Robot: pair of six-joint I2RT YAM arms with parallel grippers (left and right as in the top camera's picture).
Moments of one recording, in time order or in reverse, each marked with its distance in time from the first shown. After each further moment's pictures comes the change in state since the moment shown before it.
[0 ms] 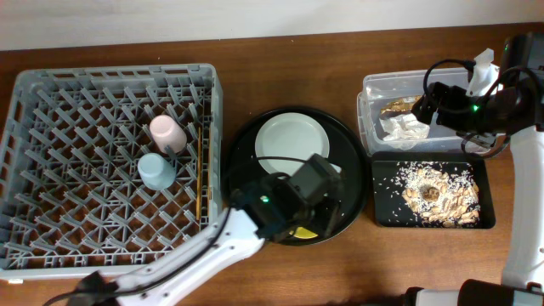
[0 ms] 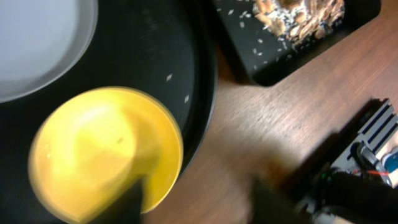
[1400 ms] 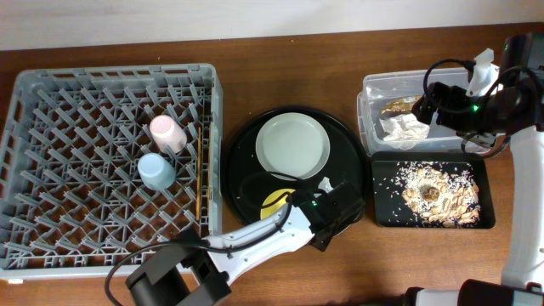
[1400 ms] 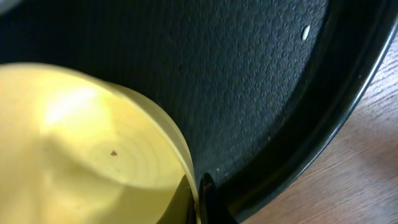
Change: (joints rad) left arm -0.092 0.303 0.022 -0.108 -0.253 0.013; right arm 0.000 0.000 0.000 0.000 0.000 0.000
